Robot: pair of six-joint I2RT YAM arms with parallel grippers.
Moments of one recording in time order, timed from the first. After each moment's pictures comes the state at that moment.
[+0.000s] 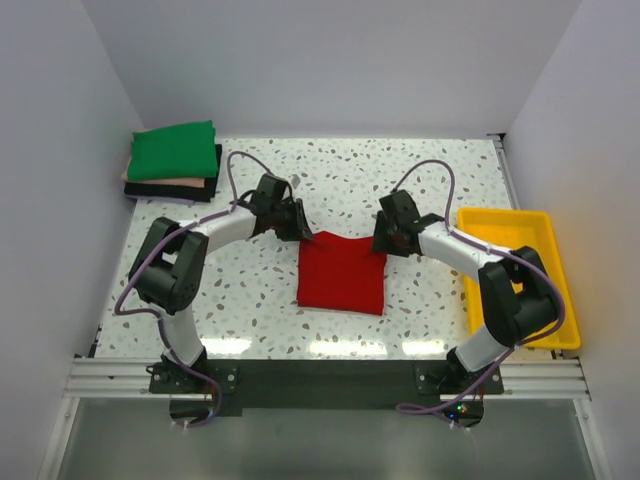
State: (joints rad) left arm -0.45 1.84 1.14 -0.19 0.31 -0.57; right arm 0.46 1.60 0.97 -0.39 0.17 0.59
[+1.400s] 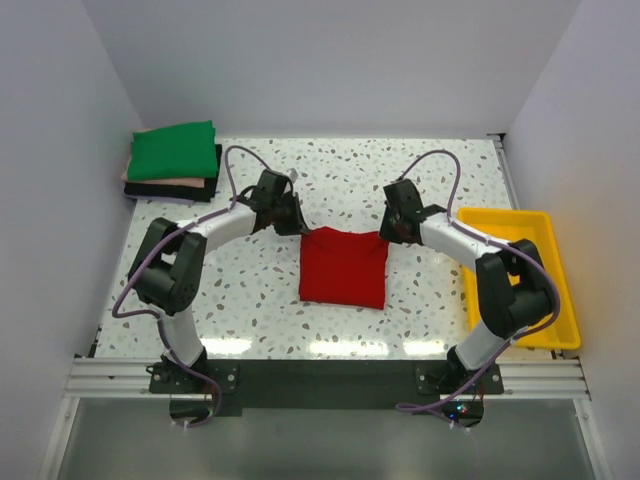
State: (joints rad) left arm -0.45 1.83 1.18 -0.22 0.23 -0.58; right arm 0.41 1.64 1.04 -0.36 0.18 0.61
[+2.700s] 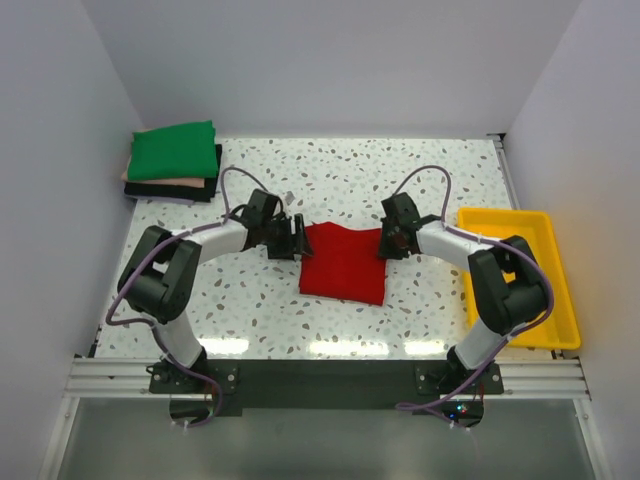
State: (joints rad) left arm -0.43 1.75 0.97 -0.17 0.36 -0.54; right arm 0.42 1.67 0.95 -0.35 0.08 0.56
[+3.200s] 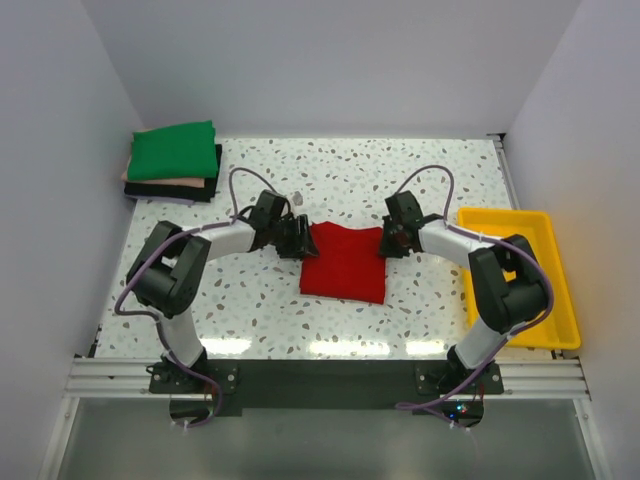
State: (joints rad) left arm -0.46 1.81 0.98 -0.09 0.41 -0.57; right arm 0.39 1.68 0.95 -0.33 0.05 0.56
